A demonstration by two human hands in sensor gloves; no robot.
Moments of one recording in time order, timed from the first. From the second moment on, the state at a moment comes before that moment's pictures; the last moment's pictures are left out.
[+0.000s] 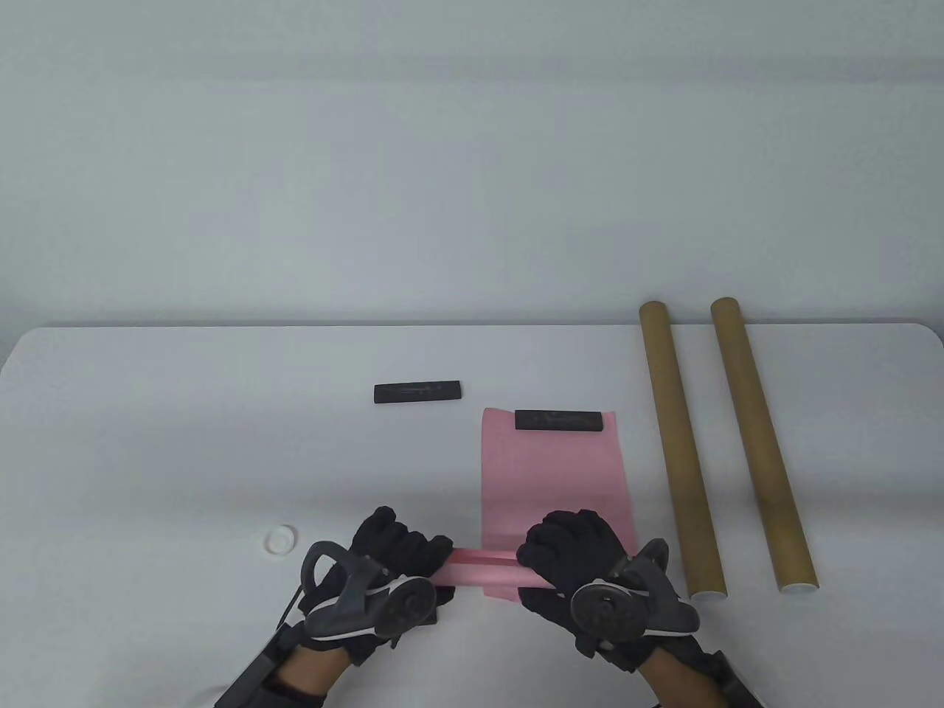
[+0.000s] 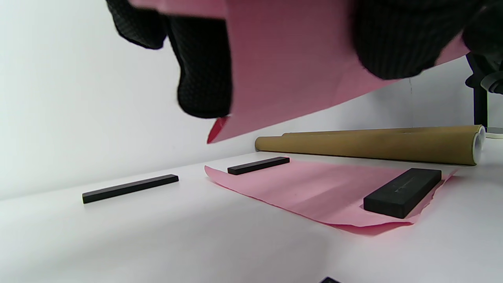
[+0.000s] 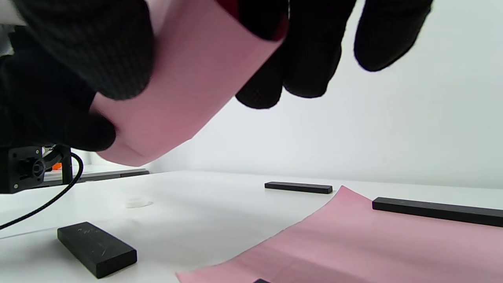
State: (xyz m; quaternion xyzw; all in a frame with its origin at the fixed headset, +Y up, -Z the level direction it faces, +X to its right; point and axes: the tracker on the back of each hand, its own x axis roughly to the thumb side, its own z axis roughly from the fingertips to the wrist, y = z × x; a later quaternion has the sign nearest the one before) left_hand -0.126 -0.688 -0.290 0.11 -0.30 -0.04 0.95; right_hand 0.127 -0.680 -0.285 0.35 -0.14 0.92 0.10
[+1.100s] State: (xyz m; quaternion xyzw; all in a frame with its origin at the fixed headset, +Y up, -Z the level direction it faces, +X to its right) left_hand -0.128 -0.686 -0.291 0.10 -0.30 -0.02 0.95; right_hand 0.128 -0.678 -0.284 0.35 -0.15 0.92 0.10
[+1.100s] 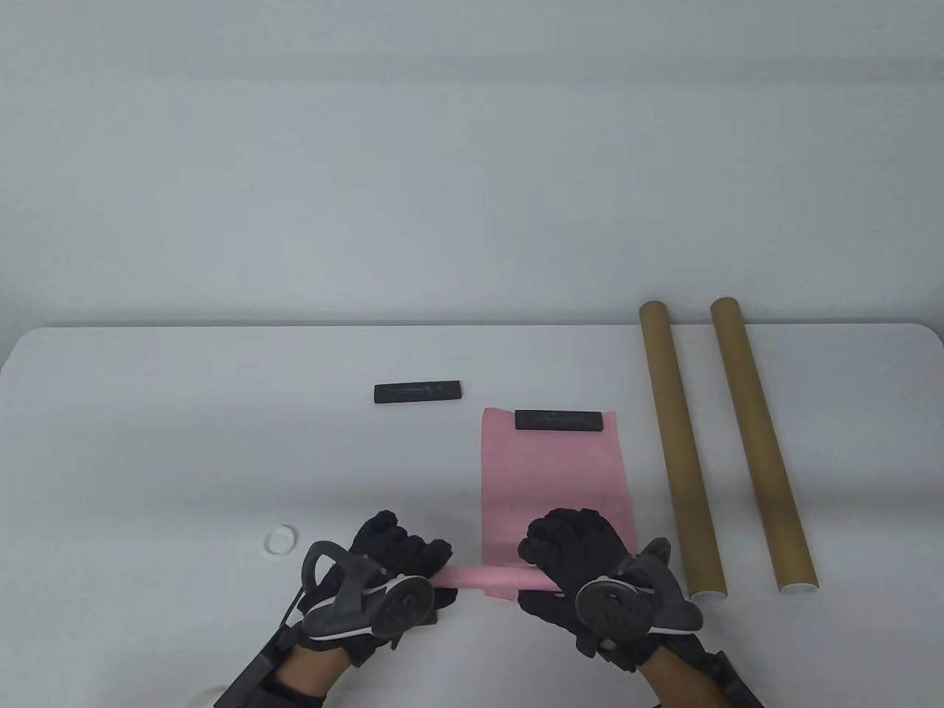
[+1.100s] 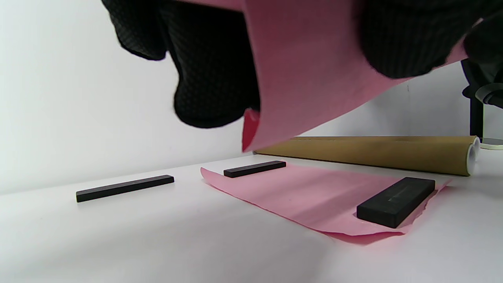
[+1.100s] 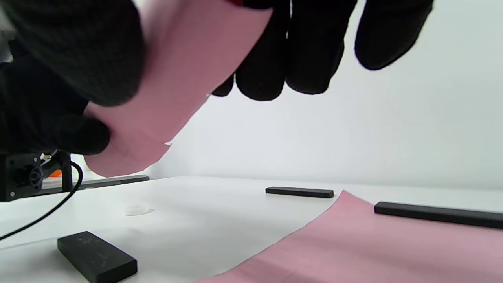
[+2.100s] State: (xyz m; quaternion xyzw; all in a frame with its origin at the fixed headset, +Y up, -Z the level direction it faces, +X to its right) left_hand -0.125 -0.682 -0.286 0.13 -0.31 -0.03 0.94; right_hand 0.131 -0.674 -0.284 0.35 -0.17 0.91 0.11
